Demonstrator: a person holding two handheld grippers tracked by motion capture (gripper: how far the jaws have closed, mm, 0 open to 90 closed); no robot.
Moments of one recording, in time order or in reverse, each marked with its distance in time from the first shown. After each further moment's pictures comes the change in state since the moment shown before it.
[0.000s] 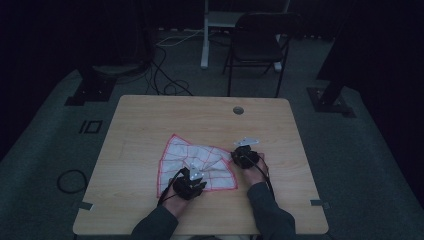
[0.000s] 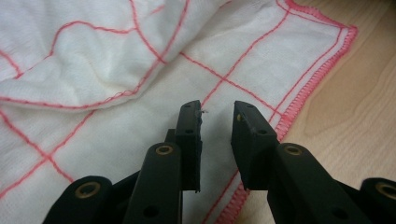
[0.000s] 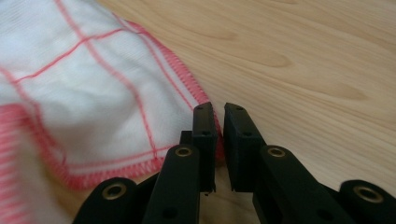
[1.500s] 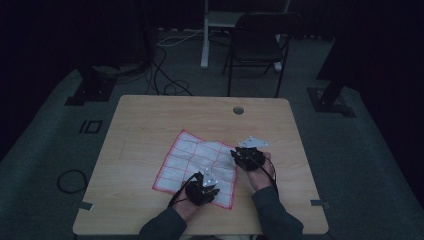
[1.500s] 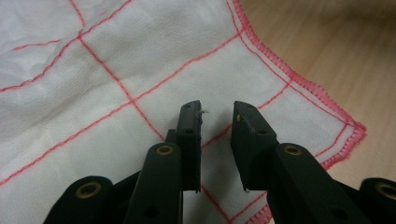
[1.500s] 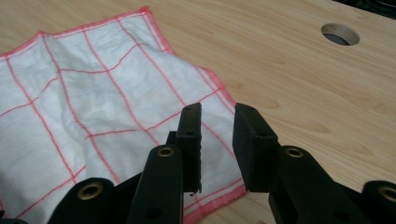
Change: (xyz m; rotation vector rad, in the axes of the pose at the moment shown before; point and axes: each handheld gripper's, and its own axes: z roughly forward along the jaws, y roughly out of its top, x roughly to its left) left arm -0.035 0.013 0.011 0.003 -0.108 0.105; right arm 0.014 0.011 -0.057 -0.139 0.040 -0.045
